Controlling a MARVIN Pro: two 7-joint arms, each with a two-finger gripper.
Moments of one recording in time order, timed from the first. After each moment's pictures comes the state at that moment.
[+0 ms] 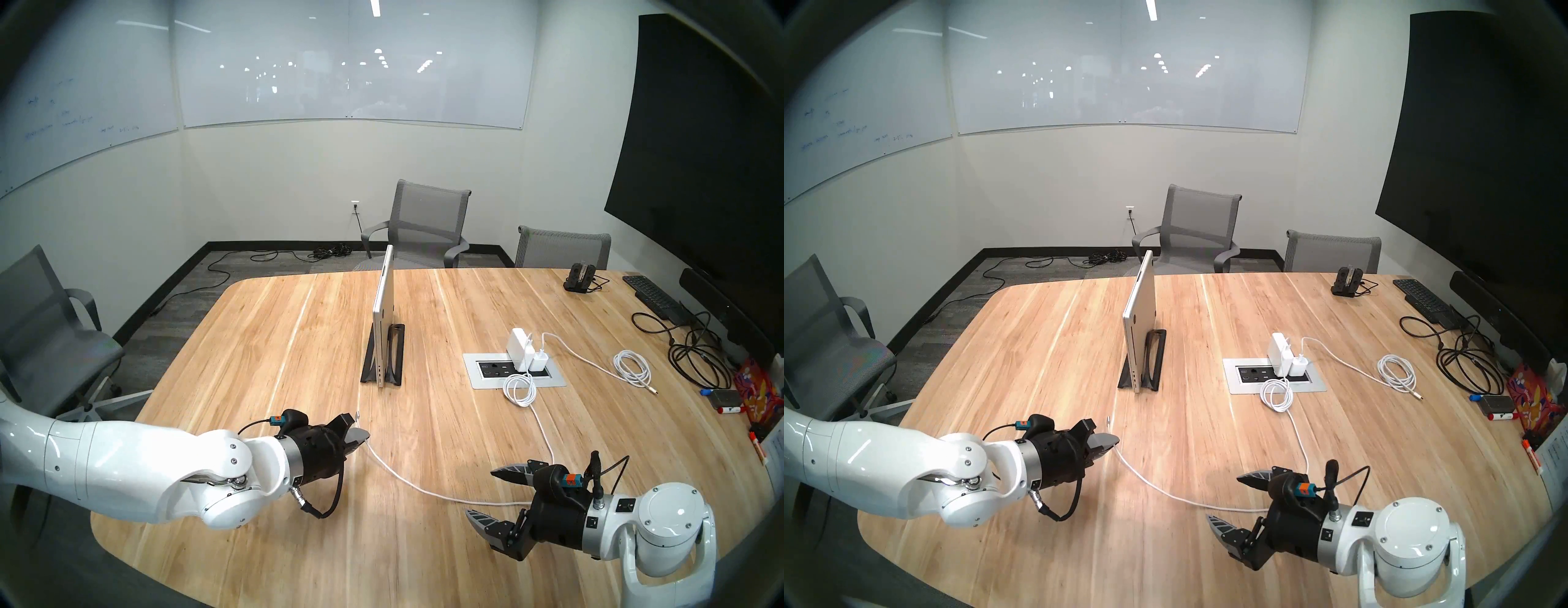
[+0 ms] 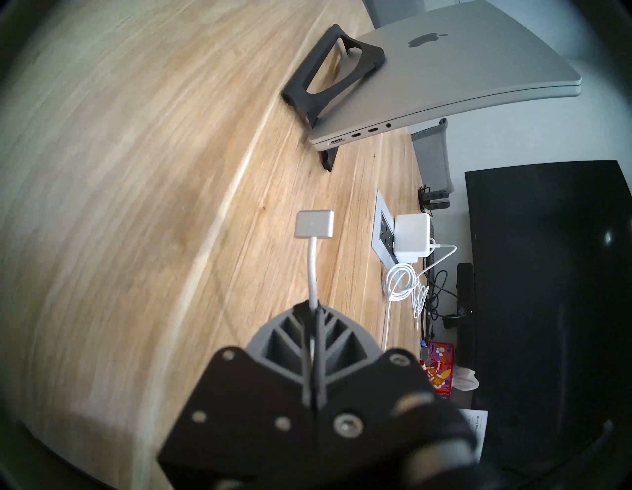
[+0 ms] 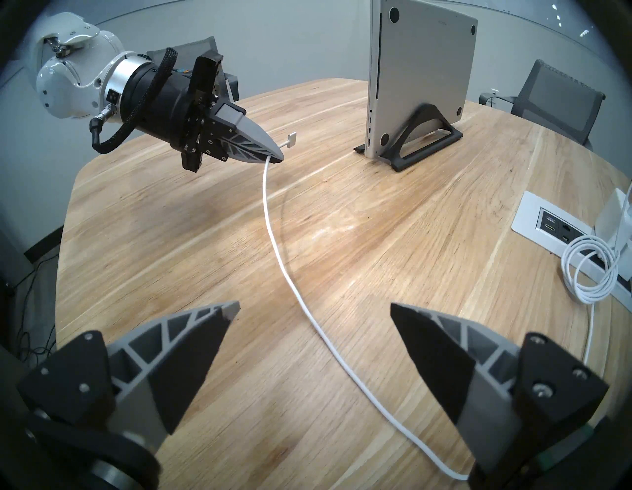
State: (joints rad) left arm 0.50 -0.40 0.35 -2.07 -2.47 -0.29 -0.04; right arm -2.26 -1.55 1.89 -2.36 -0.31 0.40 1.20
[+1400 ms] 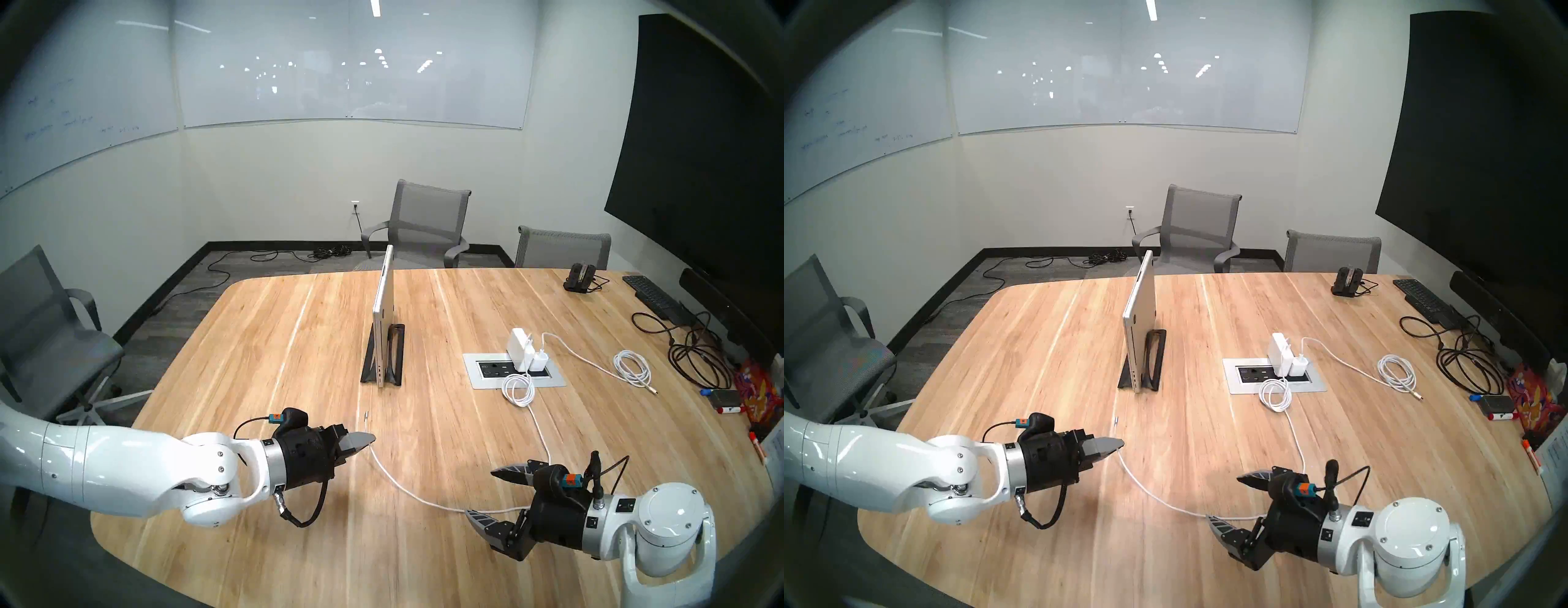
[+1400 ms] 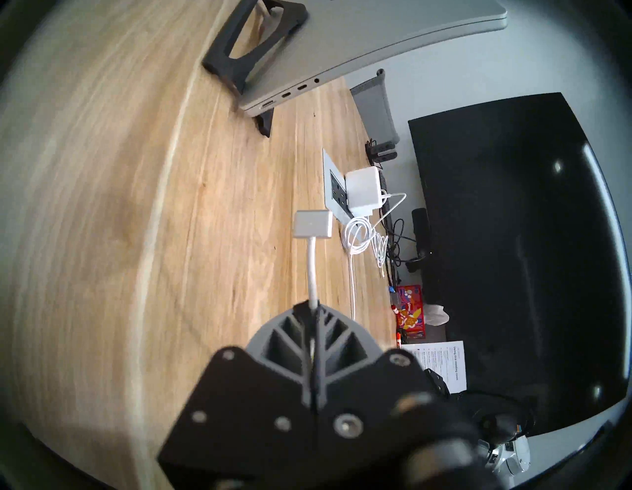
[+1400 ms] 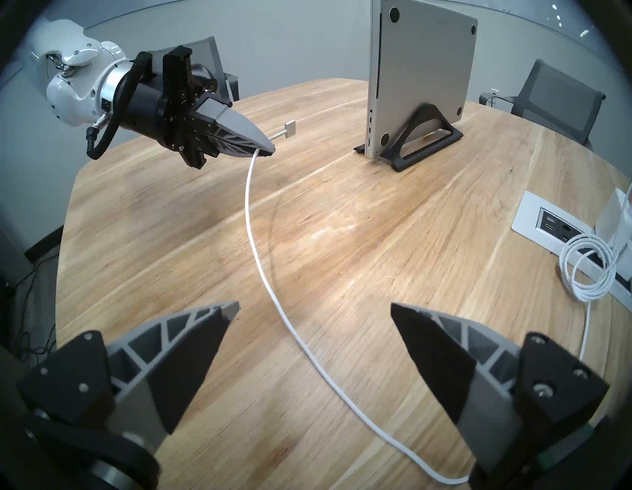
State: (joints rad) left arm 0.50 -0.39 0.37 -1.98 -2.32 -0.12 -0.26; right arm -2.25 -1.56 1.89 -2.36 -0.32 0.40 1.20
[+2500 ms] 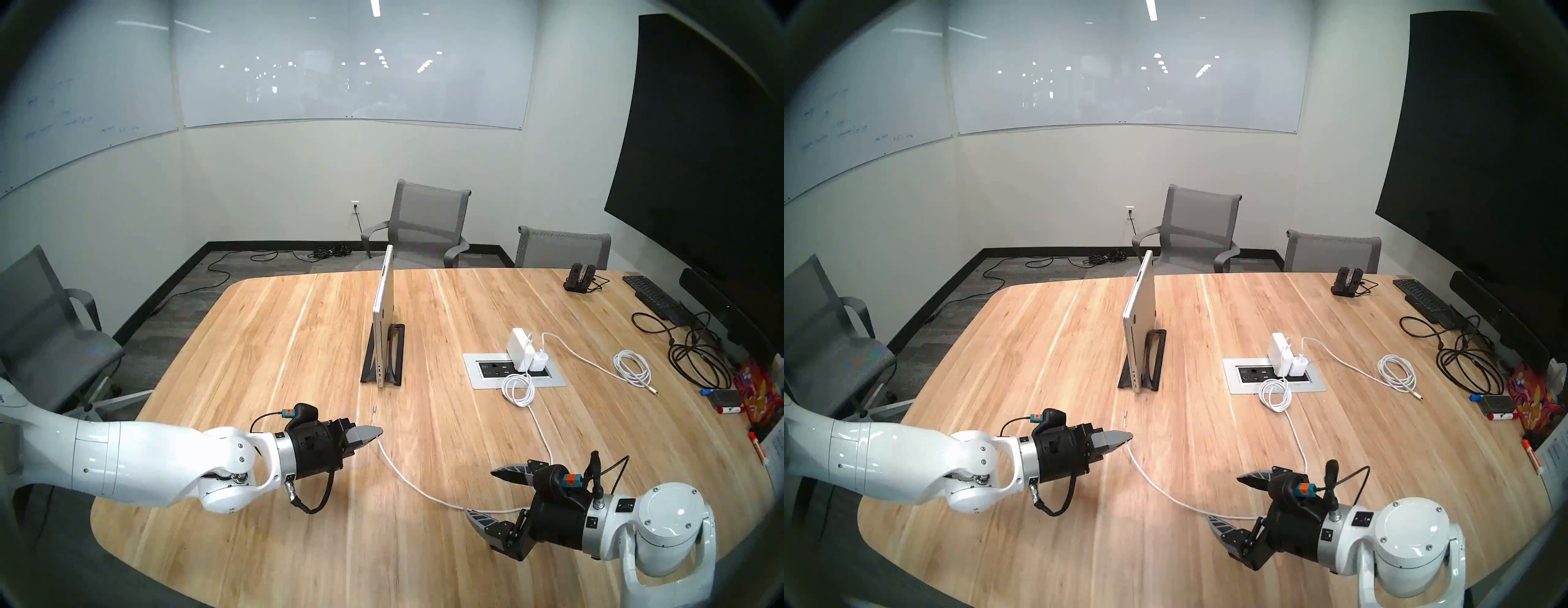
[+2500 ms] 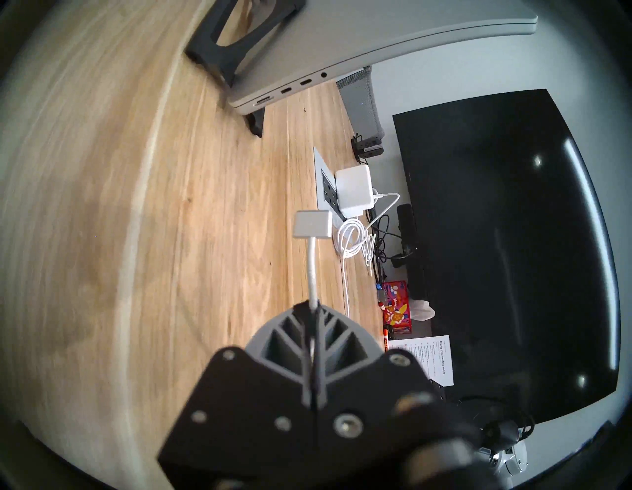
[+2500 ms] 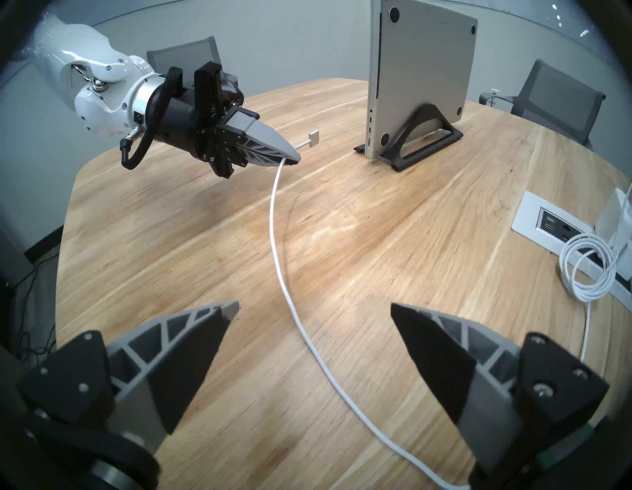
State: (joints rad) left arm 0.53 -0.51 0.36 -1.79 -2.35 -0.07 -0.40; right arm -2.25 -1.56 1.89 -2.36 -0.32 0.40 1.21
